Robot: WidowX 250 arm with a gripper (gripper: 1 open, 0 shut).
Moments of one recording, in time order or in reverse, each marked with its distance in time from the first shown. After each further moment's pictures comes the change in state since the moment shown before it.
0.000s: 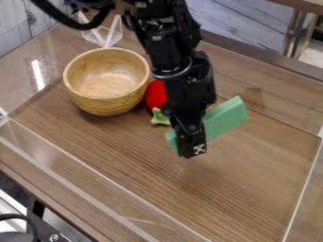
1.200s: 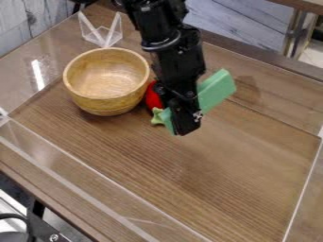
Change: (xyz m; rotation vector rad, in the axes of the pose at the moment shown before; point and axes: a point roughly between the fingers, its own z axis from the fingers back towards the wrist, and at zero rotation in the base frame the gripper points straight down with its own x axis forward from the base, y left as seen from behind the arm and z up) arm -0.006 0.025 0.017 -0.063 0.008 0.226
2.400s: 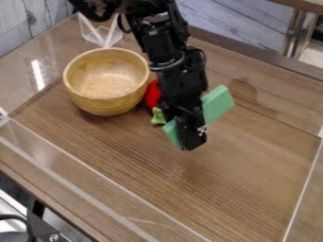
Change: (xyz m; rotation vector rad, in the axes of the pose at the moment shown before) arm 0.003 0.007 -0.028 -0.033 0.003 0.066
